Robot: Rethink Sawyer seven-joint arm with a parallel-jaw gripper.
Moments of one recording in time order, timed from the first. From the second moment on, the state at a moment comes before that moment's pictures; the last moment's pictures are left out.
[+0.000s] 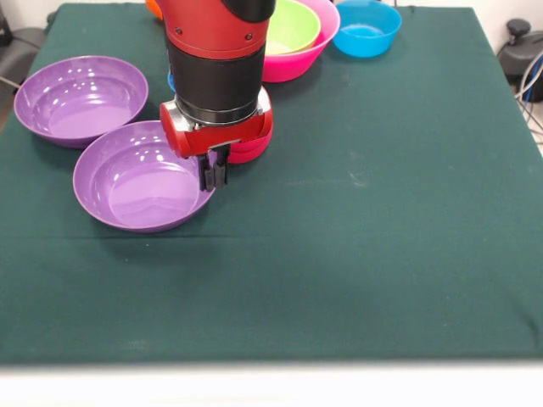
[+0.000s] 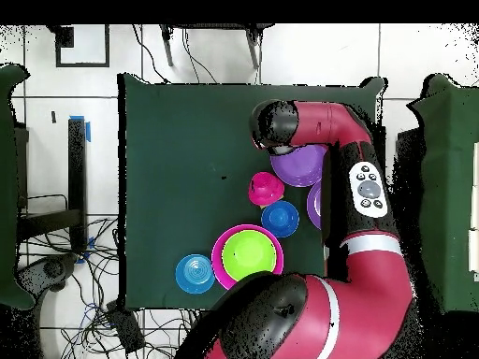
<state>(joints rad) -0.45 -0.36 0.32 1.08 -0.46 0.88 1.28</state>
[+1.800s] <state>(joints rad) -0.42 -0.52 0.30 1.08 -0.42 0.94 1.28</state>
